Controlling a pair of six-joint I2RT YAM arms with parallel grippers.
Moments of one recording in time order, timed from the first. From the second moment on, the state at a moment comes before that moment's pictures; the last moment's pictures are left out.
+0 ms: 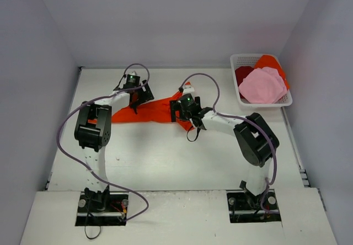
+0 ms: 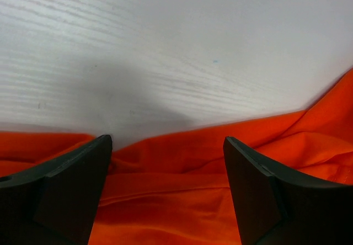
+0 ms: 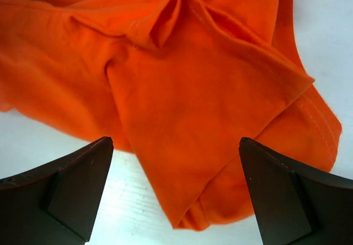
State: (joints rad) left arm -0.23 2.06 1.45 -0.22 0.01 -0.62; right arm 0.68 1.87 1.13 0.00 0.26 0.37
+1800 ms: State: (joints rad) left arm -0.25 1.50 0.89 -0.35 -0.21 -0.67; right arm 0.54 2.24 1.47 0.19 0.10 0.31
